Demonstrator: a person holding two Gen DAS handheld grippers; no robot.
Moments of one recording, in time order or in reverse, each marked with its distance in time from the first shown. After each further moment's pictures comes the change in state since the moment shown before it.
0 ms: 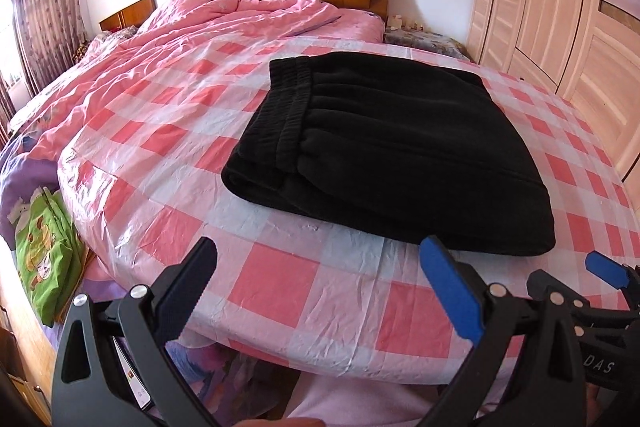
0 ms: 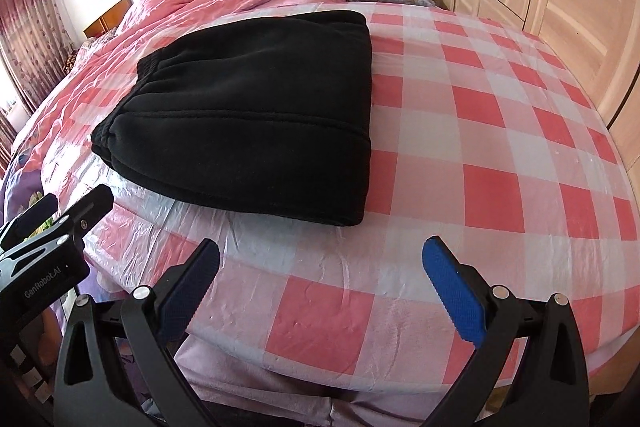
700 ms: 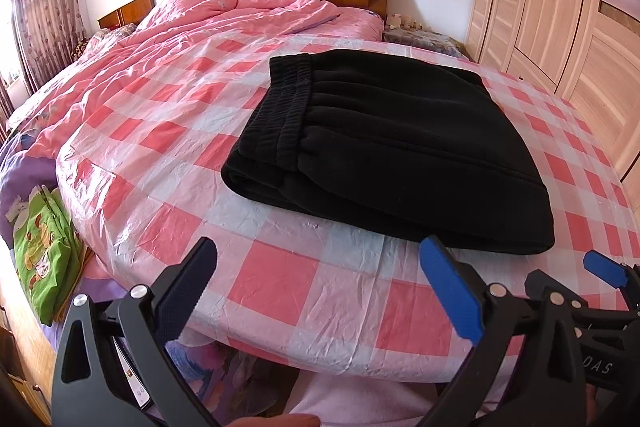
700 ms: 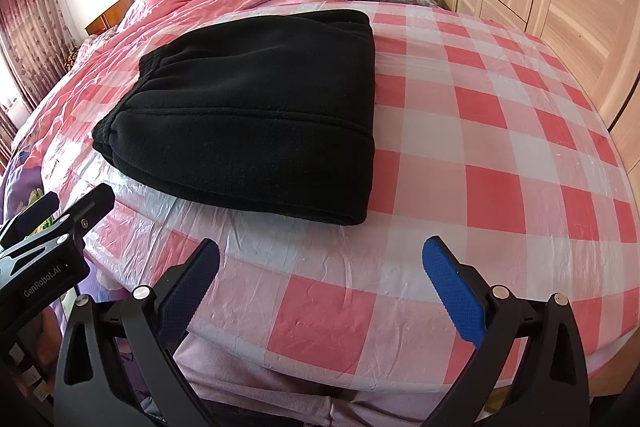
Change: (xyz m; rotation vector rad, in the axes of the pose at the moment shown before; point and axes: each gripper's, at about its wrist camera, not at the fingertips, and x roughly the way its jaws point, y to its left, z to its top) left arm 0.000 0.000 -0.001 0.001 0.006 -0.004; right arm 0.000 0.001 0.000 -0.003 0.003 0.000
